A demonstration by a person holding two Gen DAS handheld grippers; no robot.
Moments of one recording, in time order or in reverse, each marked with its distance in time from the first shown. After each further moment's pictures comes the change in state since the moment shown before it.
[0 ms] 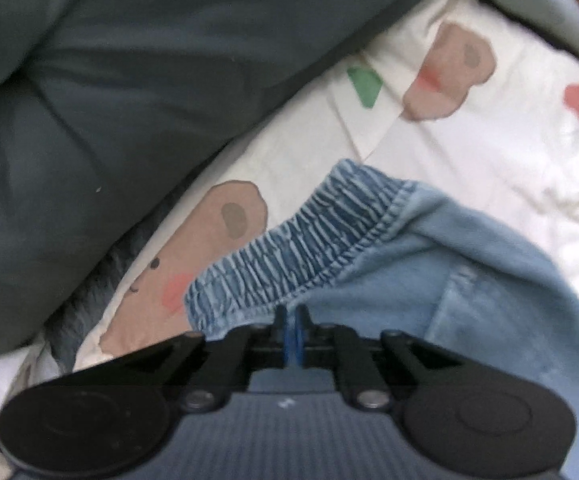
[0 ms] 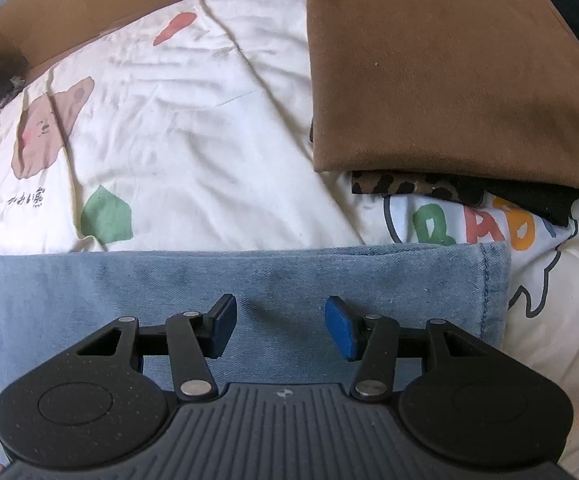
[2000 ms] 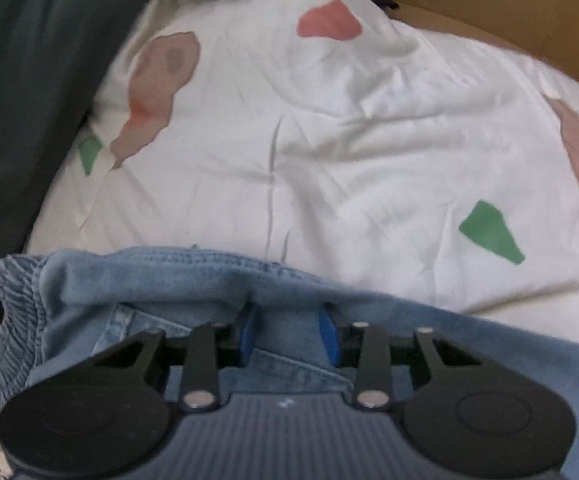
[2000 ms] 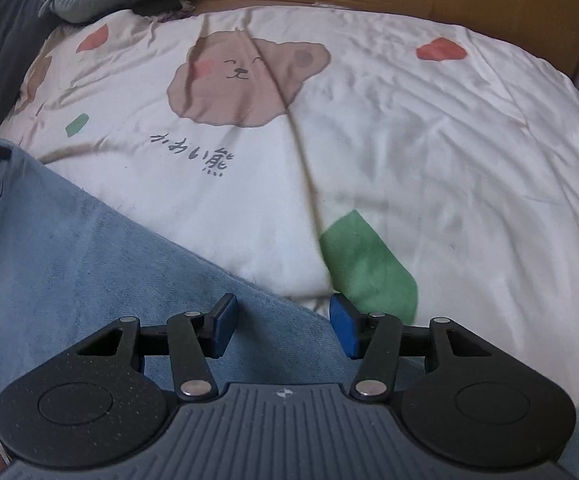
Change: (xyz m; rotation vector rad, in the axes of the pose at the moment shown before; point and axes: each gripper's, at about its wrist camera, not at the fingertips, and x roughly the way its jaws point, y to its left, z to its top) left arm -0.028 -0.178 -0.036 0.418 -0.114 -0.162; right arm 0.051 0.174 0.006 -0.485 -0.052 0.218
